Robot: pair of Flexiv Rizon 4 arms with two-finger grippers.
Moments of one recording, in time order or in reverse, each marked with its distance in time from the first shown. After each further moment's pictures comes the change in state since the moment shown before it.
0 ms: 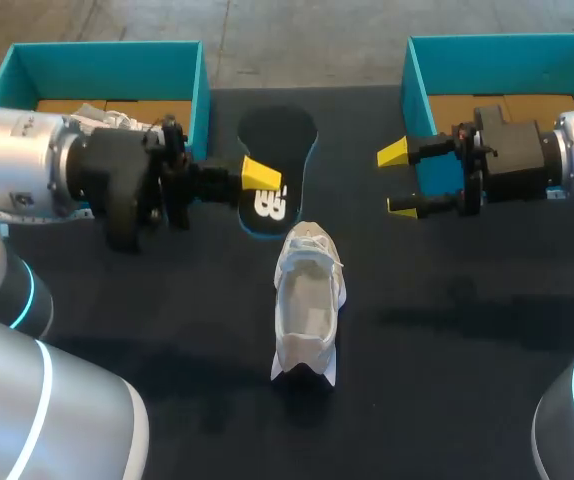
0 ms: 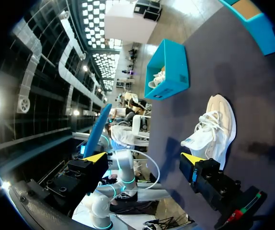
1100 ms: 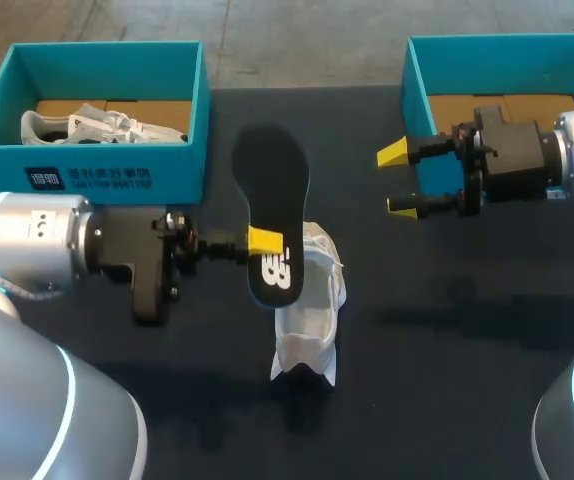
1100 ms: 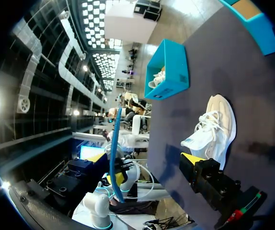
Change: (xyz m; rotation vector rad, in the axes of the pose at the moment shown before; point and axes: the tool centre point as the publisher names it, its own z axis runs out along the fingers) left arm 0.073 -0.016 0.004 -0.091 0.033 0.290; right arm 0.000 0.000 0.000 0.000 0.000 0.000
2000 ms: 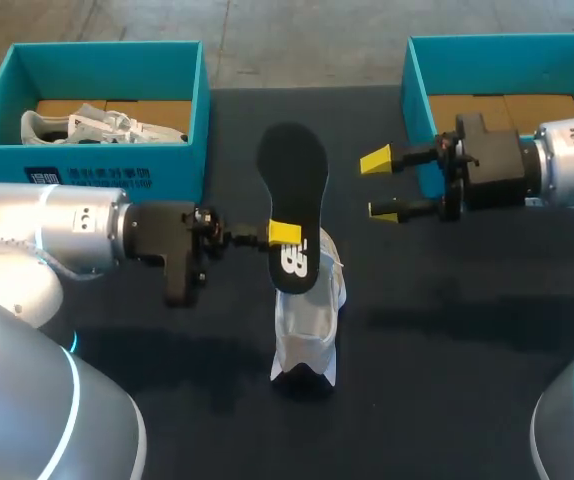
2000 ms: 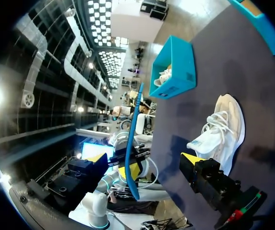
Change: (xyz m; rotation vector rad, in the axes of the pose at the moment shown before) left arm 0.042 0.032 0.024 0.030 -0.055 0.092; right arm 0.001 -0.003 0.024 0.005 0.045 -0.045
